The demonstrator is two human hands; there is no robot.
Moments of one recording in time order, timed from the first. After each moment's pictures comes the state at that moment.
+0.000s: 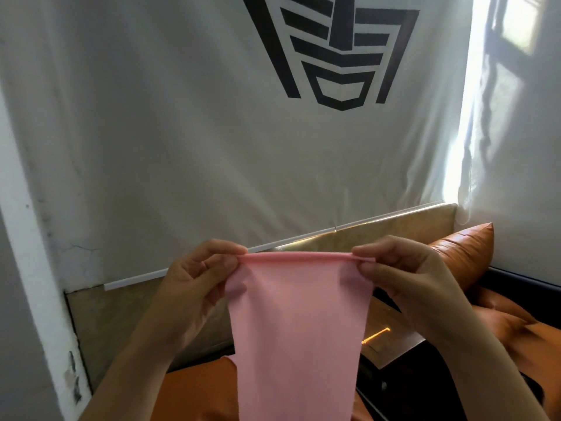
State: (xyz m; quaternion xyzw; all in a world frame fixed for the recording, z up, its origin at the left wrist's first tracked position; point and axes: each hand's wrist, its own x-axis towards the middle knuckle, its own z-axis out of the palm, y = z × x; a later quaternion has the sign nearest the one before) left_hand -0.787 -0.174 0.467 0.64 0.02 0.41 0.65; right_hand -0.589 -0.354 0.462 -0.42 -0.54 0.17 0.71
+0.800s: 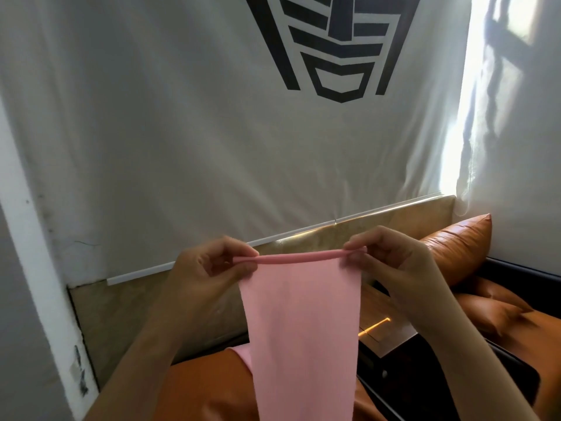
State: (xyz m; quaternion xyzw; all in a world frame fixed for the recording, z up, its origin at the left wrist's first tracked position) left_hand -0.789 -0.162 0.462 0.80 0.06 0.44 0.40; right_hand -0.601 -0.338 0.453 -0.49 -0.55 0.02 0.67
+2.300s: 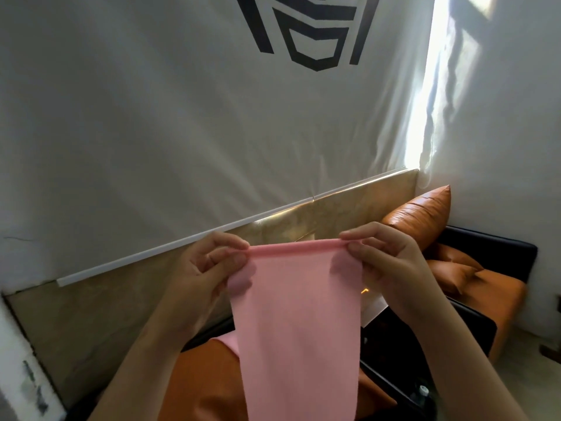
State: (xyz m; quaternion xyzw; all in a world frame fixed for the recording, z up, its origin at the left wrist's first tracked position) left_hand -0.765 -0.096 0.424 0.67 0.03 0.33 0.66; right_hand -0.597 -0.288 0.412 -0.47 -0.44 0.12 0.76
